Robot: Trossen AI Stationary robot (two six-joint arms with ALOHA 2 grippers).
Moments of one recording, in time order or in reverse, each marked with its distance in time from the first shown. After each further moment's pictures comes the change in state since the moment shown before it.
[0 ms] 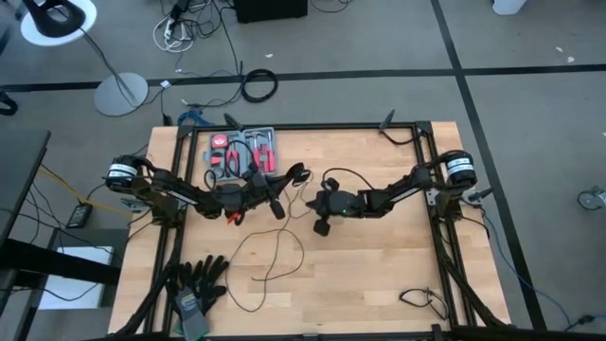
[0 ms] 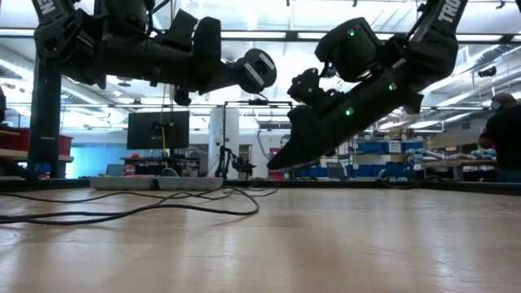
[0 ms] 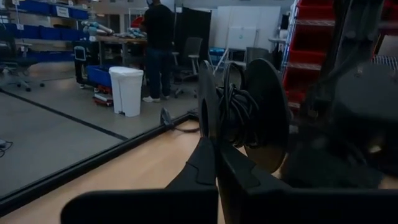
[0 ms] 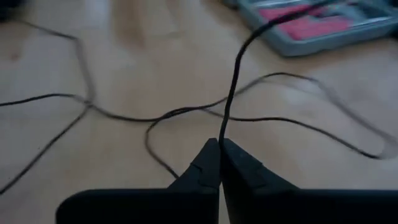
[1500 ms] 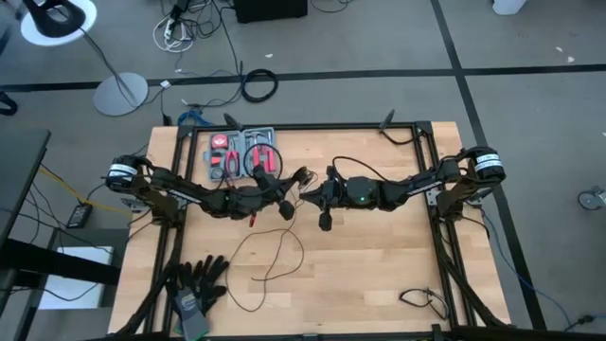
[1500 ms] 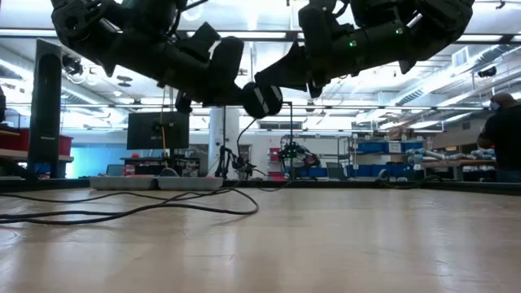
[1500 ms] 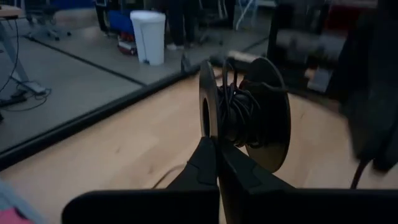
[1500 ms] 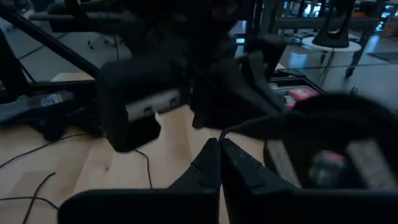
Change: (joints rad) left arm -0.009 0.000 0.147 -0.446 -0.097 -0.161; right arm 0.002 -0.226 0.000 0.130 -0.131 -0.106
